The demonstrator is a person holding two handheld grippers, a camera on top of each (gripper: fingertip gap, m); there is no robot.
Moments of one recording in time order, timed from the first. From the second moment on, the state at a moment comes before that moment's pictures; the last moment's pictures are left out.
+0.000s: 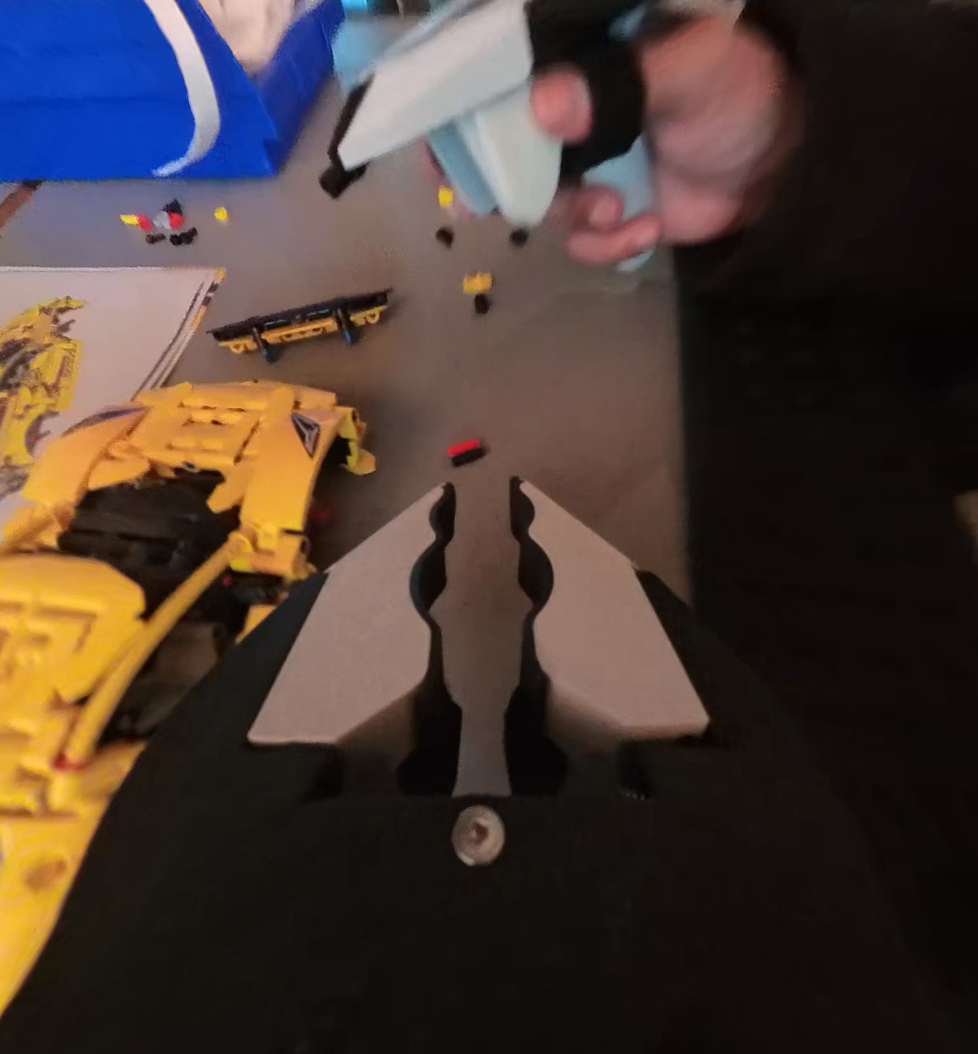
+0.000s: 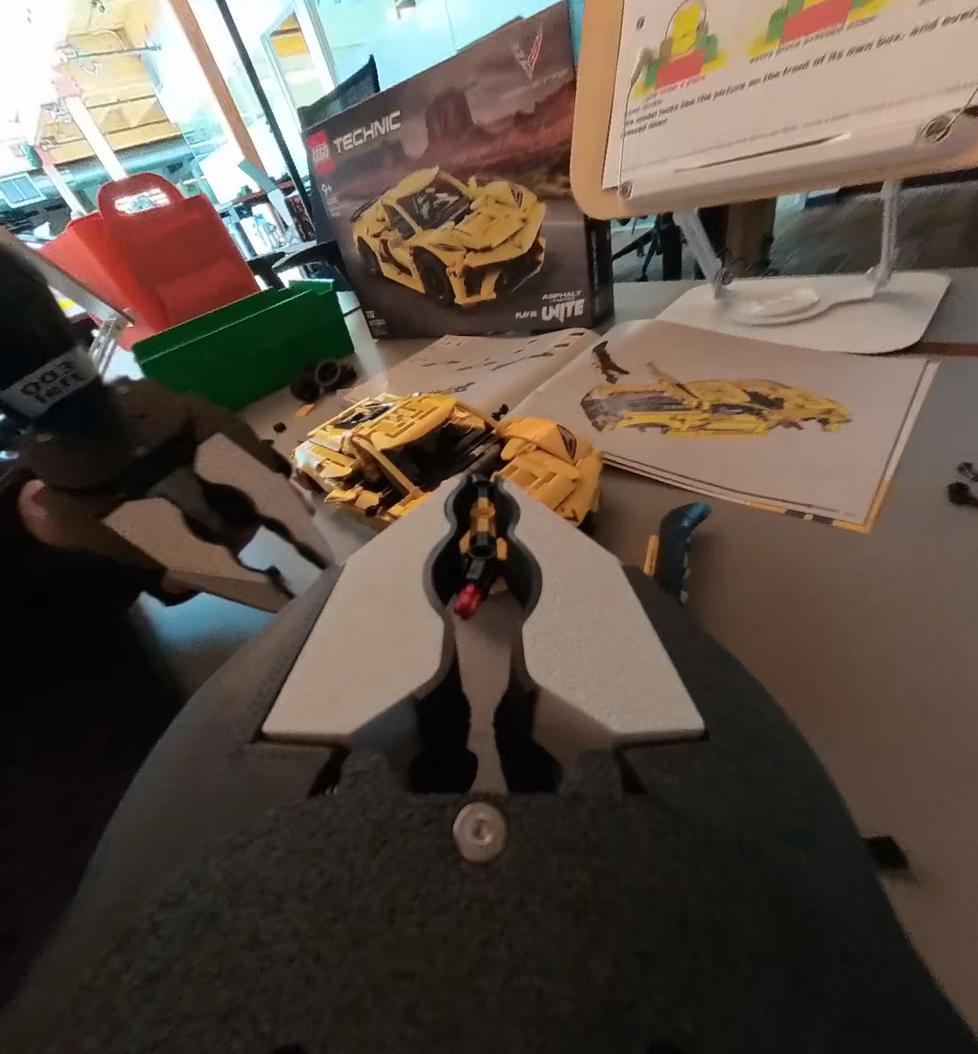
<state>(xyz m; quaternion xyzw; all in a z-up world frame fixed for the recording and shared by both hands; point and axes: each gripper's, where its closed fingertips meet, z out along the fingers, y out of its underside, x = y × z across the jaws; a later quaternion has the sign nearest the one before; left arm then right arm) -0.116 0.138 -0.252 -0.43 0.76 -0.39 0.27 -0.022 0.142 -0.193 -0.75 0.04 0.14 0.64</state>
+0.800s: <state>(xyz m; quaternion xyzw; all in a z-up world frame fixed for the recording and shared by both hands) -0.067 0.120 -0.299 -0.55 0.75 -0.31 0.21 -0.020 0.138 -0.193 -0.74 0.05 0.17 0.65</state>
